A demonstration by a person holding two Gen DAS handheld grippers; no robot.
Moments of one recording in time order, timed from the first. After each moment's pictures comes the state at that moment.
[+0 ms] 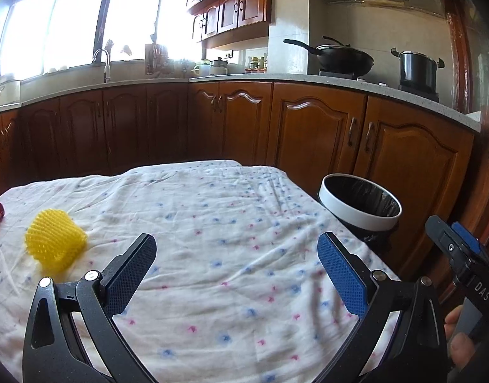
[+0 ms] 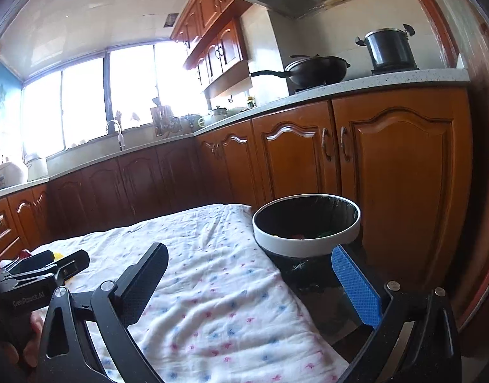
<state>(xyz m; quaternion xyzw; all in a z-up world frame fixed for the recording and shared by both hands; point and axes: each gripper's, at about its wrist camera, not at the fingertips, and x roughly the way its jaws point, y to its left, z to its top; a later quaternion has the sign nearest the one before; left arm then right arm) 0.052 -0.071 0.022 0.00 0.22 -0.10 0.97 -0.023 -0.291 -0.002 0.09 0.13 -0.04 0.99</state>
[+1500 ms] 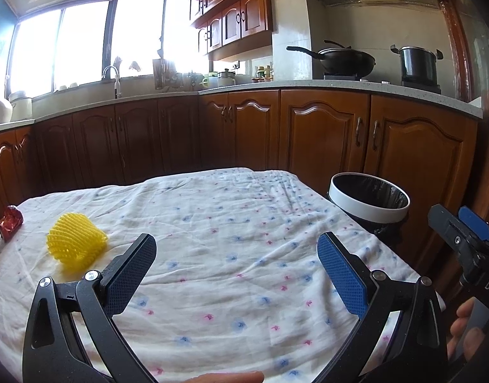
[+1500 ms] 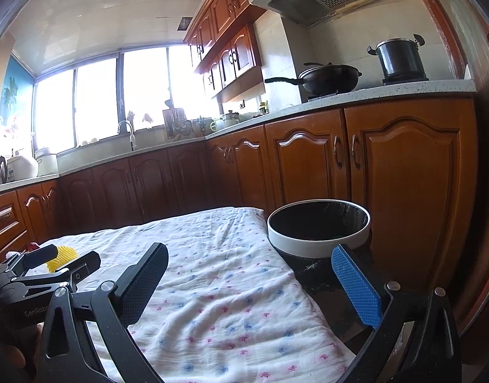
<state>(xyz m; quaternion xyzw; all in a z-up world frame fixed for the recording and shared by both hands) 0.023 -0.075 0.018 0.02 0.19 -0.07 0.98 -0.031 -0.279 0.001 0.08 0.12 -0.02 0.99</state>
